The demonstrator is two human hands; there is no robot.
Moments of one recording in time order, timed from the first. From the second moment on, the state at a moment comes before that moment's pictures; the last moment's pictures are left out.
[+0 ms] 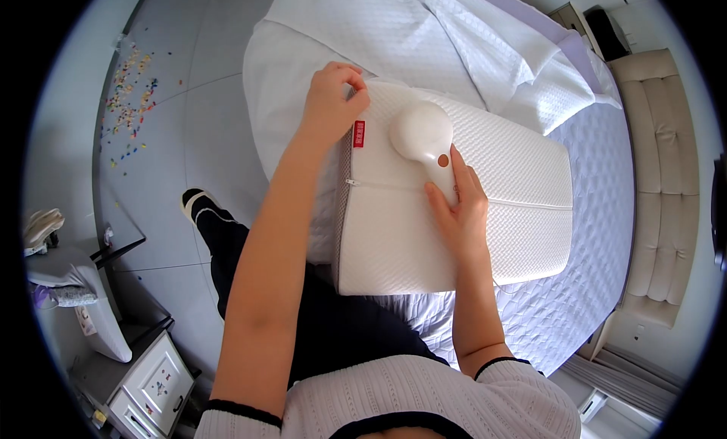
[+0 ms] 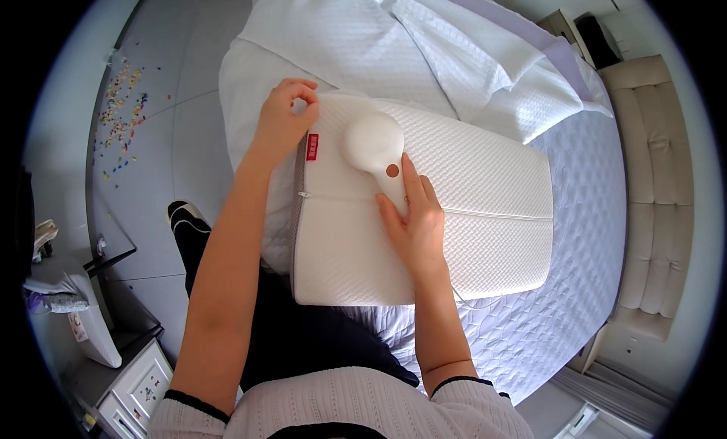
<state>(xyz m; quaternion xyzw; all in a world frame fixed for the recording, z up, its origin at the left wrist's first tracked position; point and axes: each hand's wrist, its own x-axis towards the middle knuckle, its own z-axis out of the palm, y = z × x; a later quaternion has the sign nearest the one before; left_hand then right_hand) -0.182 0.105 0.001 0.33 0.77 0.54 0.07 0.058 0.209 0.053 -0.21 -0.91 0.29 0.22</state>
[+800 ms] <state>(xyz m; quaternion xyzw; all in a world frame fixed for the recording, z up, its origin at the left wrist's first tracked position) -0.172 0.128 -0.004 0.42 0.79 0.45 -0.04 0.059 0.209 0.052 -0.21 -0.91 0.28 0.22</state>
